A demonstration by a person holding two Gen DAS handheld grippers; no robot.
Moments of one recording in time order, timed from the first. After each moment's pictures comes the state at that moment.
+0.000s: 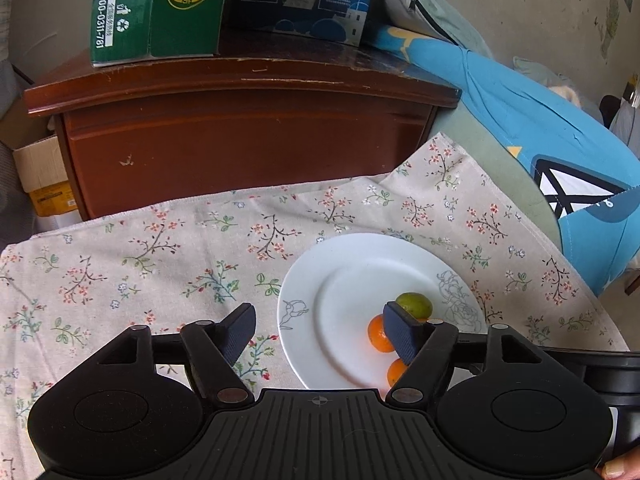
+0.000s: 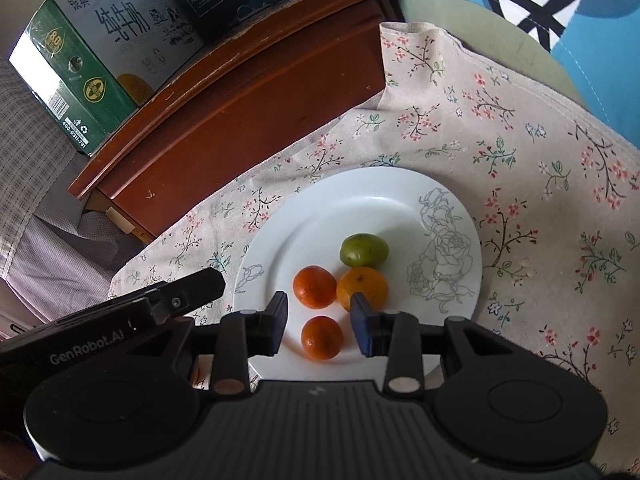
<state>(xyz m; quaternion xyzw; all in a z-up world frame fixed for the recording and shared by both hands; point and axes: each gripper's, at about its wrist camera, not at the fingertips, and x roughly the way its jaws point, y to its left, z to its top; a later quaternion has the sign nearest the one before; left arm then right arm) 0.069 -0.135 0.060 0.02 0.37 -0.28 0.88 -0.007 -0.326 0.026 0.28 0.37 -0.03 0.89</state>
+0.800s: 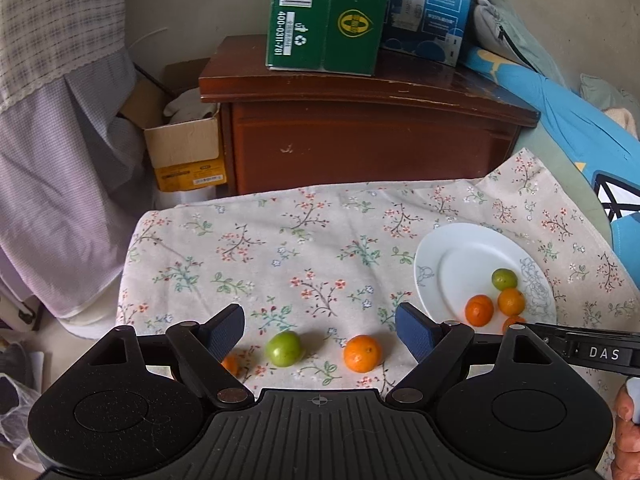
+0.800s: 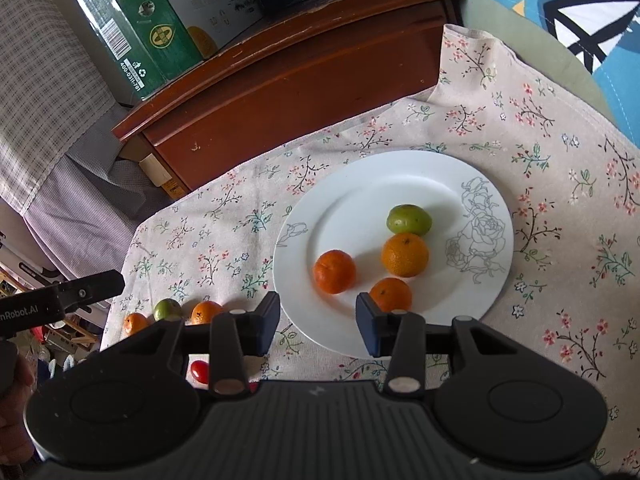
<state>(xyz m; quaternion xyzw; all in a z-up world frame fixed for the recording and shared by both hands) 0.039 -0.031 0.087 0.03 0.38 -0.17 0.91 -0.029 -0.291 0.033 0.22 0.38 0.02 0.90</state>
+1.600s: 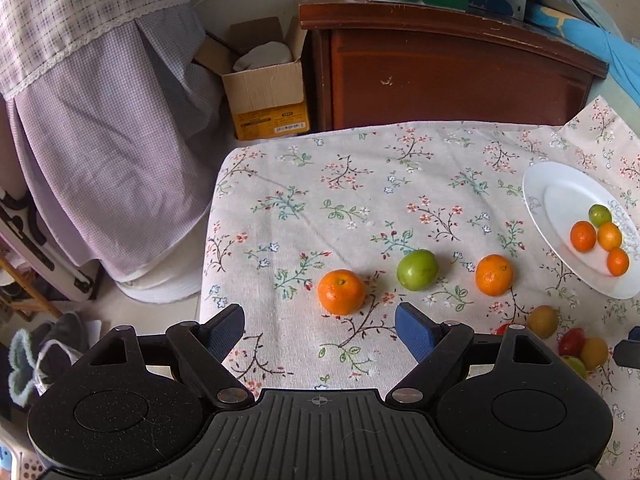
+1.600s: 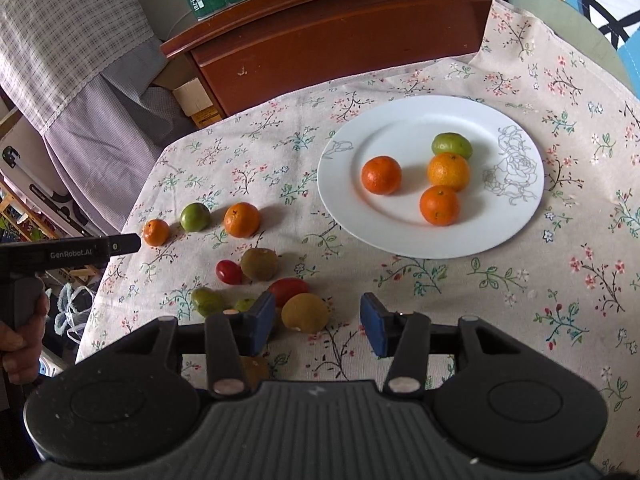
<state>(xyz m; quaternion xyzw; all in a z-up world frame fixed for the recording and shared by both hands) 0.034 0.027 0.036 0.07 0.40 -0.10 0.91 -0.069 -0.243 0.015 0.15 0.42 0.06 0.89</state>
